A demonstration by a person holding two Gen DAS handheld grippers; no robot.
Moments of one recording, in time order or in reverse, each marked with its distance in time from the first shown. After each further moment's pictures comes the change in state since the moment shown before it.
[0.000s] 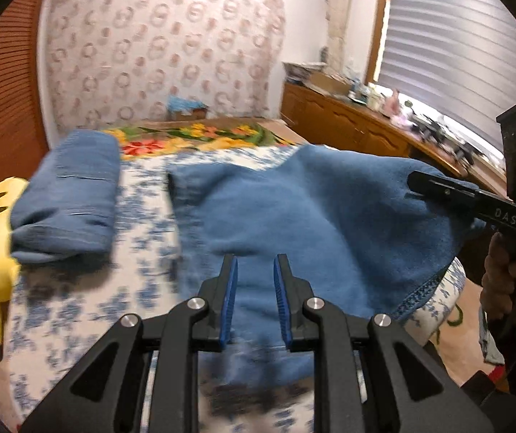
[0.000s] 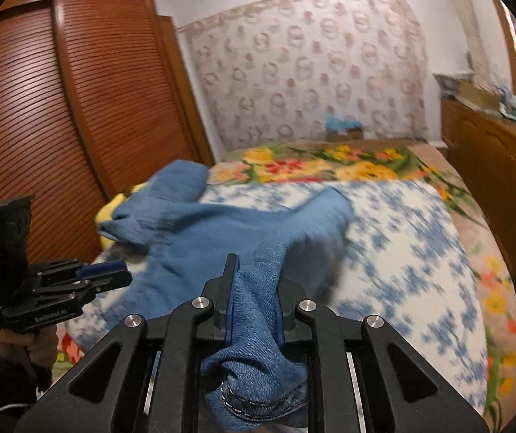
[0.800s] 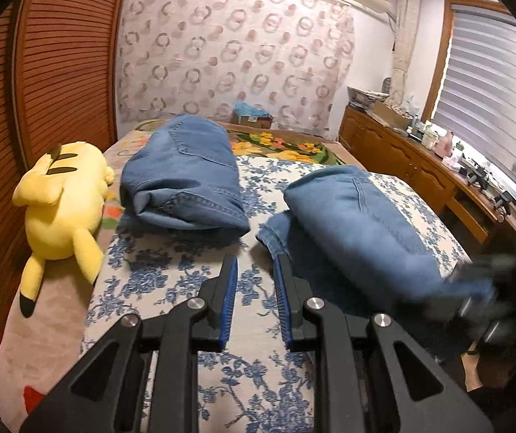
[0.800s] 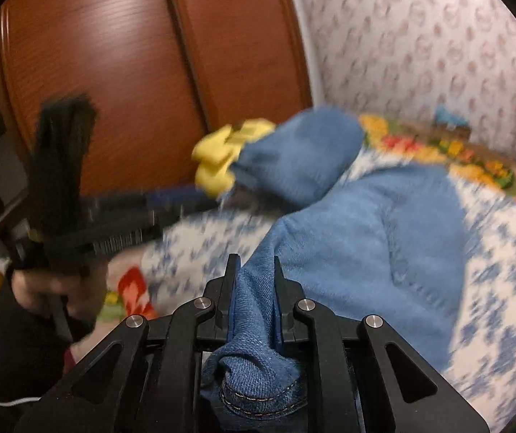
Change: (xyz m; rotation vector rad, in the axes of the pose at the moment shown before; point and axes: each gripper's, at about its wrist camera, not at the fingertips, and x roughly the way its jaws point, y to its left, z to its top) left arm -0.051 0.103 -0.035 -0.176 -0.053 0.155; right arm 0.086 0.162 -0.028 -0.233 0.237 0.316
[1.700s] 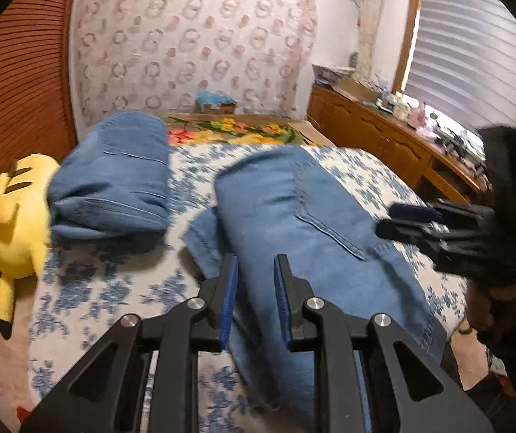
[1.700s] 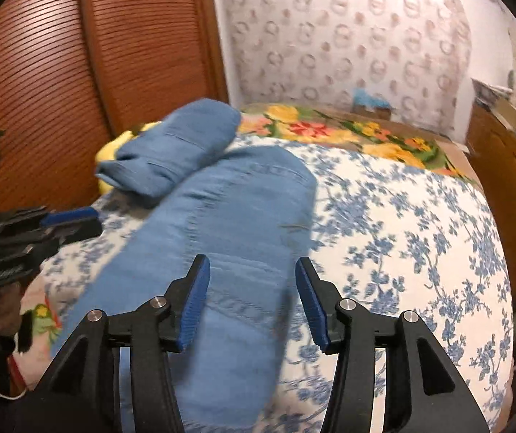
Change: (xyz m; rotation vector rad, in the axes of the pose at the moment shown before) left arm 0.040 -0.071 0.002 0.120 0.080 -0.107; right arm -0.030 -0.110 -0.010 0.122 -0.015 -0.316
